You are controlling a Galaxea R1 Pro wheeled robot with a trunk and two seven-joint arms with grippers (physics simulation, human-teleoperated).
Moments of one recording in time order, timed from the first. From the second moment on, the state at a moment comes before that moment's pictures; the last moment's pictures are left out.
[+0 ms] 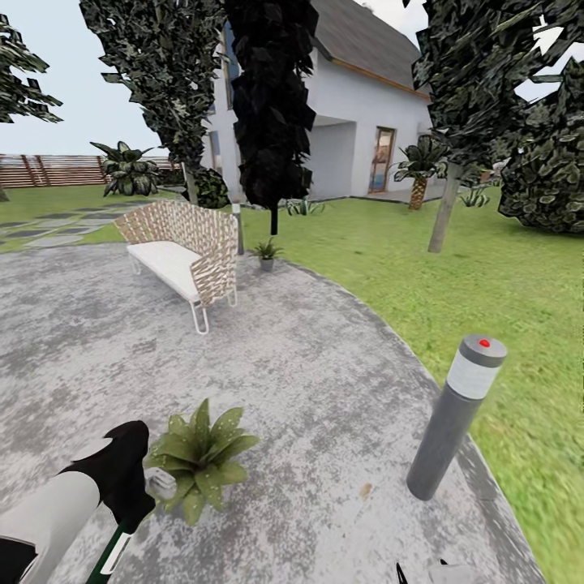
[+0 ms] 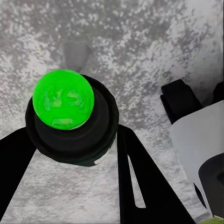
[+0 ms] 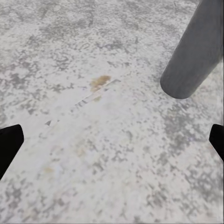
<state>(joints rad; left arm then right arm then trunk) -0.79 0.23 -0.26 -0.44 -0.97 1.00 -1.21 -0.35 -0.07 -0.26 -0.03 0.32 -0.72 -0.01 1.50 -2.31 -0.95</state>
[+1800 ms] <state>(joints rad) -0.79 0.23 -0.18 -0.53 -0.97 1.00 -1.20 -0.35 -0.07 -0.26 -0.03 0.32 -0.71 -0.01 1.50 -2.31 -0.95</state>
